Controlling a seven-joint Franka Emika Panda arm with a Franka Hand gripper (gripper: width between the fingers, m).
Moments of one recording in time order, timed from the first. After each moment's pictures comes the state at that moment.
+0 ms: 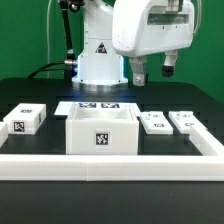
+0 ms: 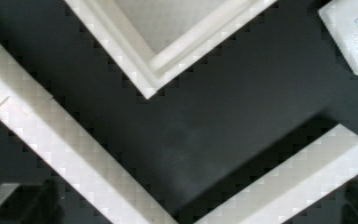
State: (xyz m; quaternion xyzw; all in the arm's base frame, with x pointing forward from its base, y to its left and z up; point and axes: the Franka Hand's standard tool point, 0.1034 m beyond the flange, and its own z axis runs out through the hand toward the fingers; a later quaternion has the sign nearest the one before) arm 0.570 0.054 0.126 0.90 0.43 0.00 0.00
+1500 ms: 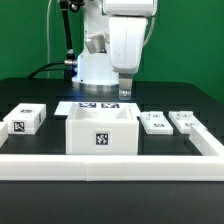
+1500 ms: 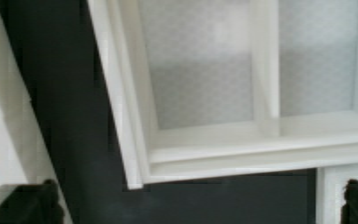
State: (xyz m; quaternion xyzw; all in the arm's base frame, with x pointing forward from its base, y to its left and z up) arm 0.546 0.012 0.100 0.76 0.65 0.01 0.01
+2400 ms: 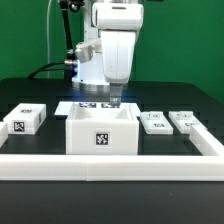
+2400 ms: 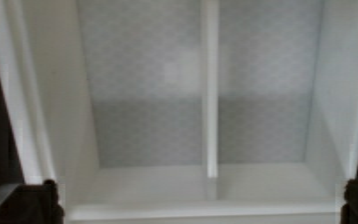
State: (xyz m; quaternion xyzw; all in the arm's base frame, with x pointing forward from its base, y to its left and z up) arm 0.514 -0.005 0.081 0.73 0.69 0.00 0.00
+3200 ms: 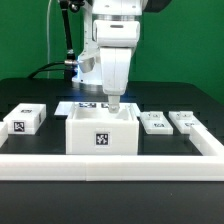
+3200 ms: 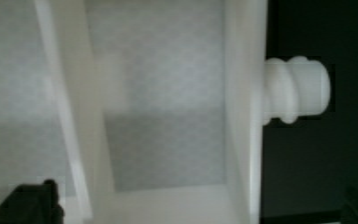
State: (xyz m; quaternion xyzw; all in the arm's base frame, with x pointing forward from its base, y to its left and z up) arm 0.468 -0.001 0.057 0.74 0.68 -0.01 -0.01
